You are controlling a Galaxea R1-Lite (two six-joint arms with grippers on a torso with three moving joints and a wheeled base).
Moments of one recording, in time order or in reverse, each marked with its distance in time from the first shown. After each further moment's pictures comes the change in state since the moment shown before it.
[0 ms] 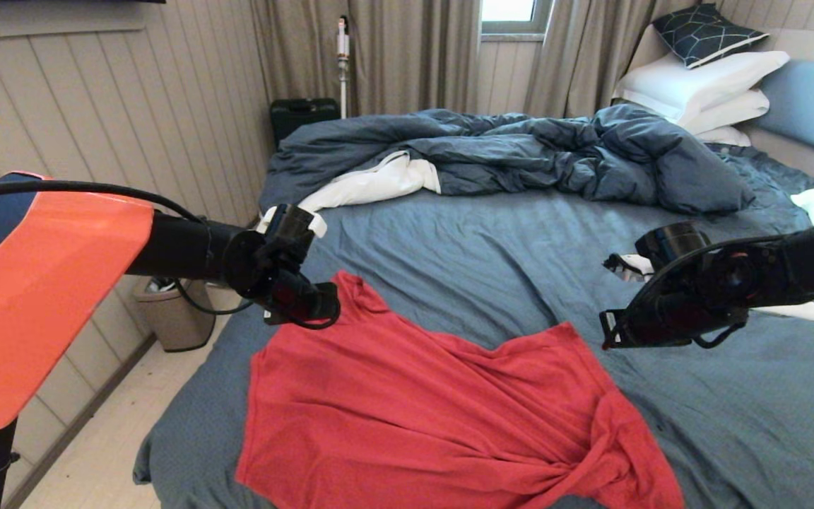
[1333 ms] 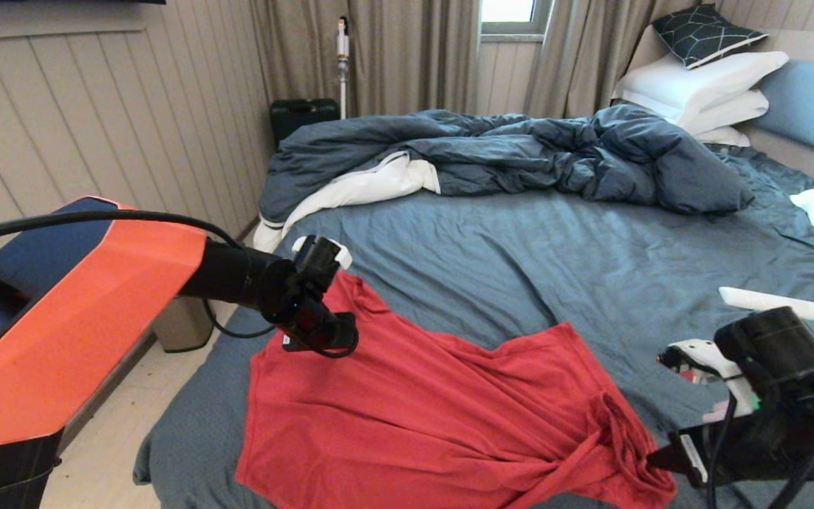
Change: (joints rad) left arm -0.064 0.074 0.020 0.009 -0.011 -0.023; right arm 0.141 -0.497 0.593 0.009 -0.073 -0.005
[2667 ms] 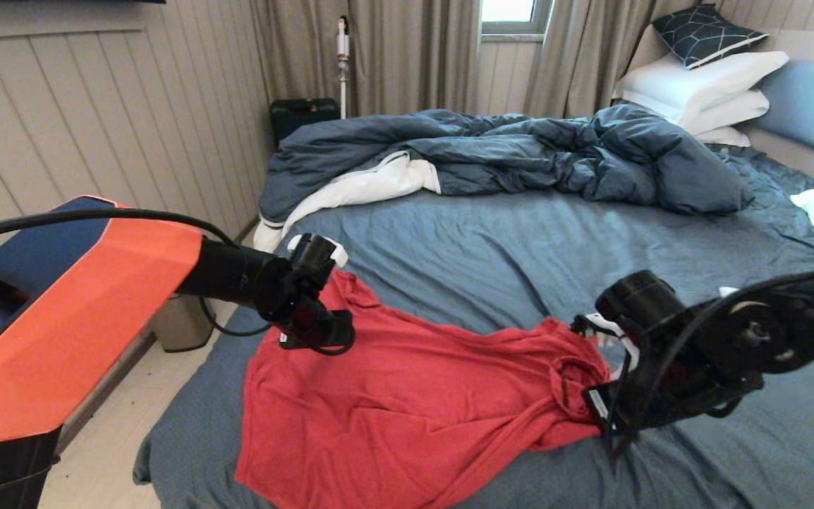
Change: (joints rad) left arm 0.016 0.002 0.000 -0.008 -0.003 0.008; right arm 0.168 0.261 -0.303 0.172 -0.013 0.128
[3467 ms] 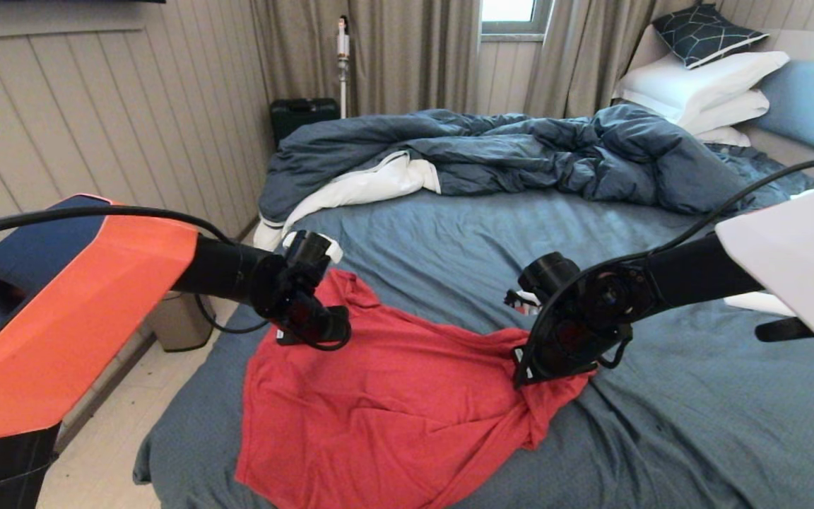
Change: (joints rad) left arm 0.015 0.002 -0.010 -0.002 0.000 0.001; right arm 0.027 0.364 -0.412 0.009 0.036 -0.010
